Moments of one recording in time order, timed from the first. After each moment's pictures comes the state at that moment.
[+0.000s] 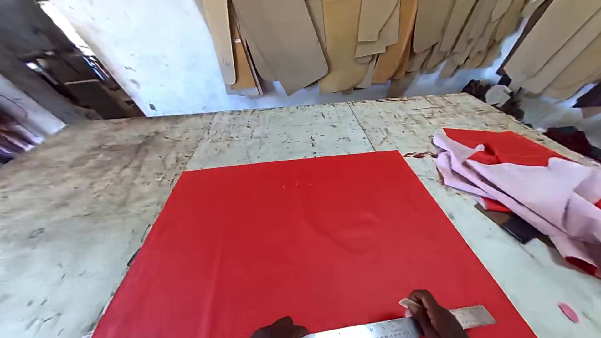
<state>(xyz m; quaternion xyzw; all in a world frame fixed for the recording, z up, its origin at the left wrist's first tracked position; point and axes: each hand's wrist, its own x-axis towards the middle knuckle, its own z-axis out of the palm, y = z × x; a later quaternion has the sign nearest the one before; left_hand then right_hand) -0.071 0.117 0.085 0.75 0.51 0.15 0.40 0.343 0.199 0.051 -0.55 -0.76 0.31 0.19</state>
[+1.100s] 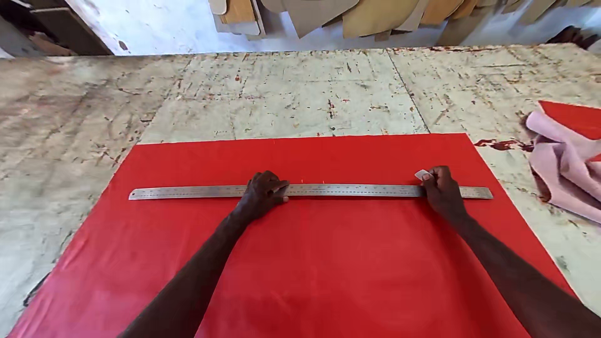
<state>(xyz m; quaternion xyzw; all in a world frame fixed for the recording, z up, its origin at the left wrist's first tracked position) -0.214 0.550 -0.045 0.74 0.60 0.26 0.17 0.296 0.670 -0.061 -0.56 -0.75 0.17 0.31</state>
